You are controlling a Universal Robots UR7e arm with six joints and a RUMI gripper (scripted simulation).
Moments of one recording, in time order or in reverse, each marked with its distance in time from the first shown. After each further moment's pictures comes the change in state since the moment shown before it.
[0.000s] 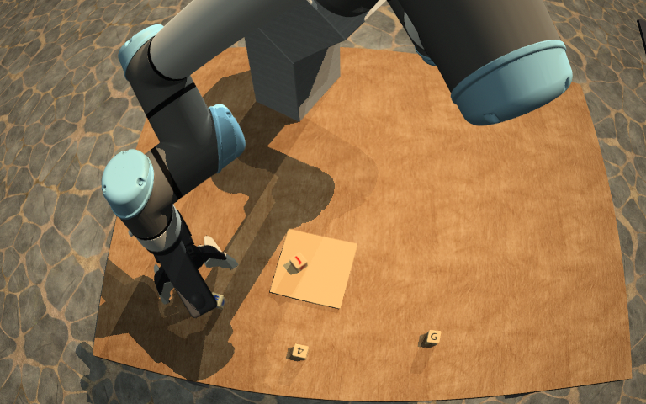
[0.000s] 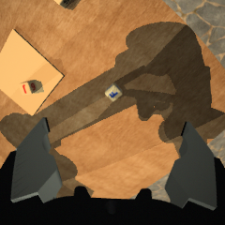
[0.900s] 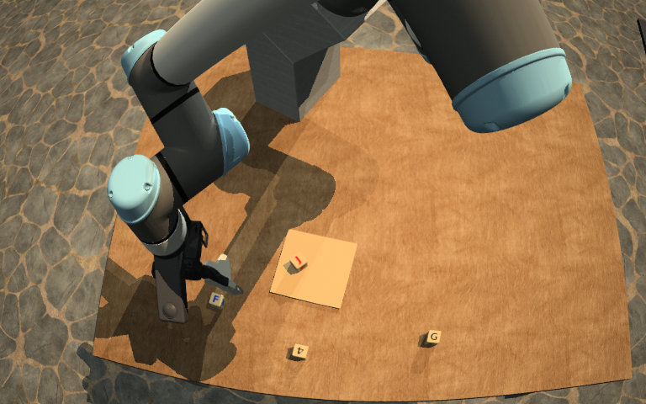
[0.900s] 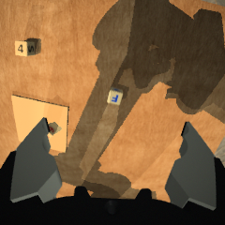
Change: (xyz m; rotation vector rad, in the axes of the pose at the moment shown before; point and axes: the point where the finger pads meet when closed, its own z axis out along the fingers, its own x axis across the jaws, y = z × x) arm 0.005 -0.002 0.010 -0.001 0.000 0.581
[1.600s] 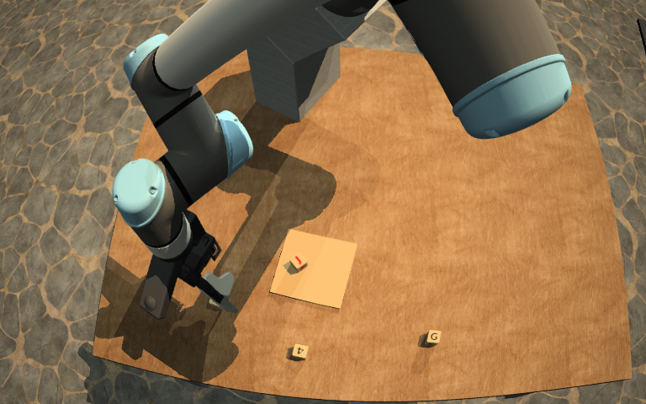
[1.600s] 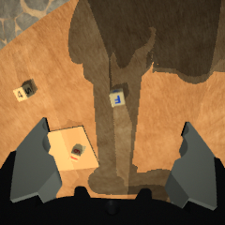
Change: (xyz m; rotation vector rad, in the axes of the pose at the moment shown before) arm 0.002 0.001 0.008 -0.001 0.000 0.461
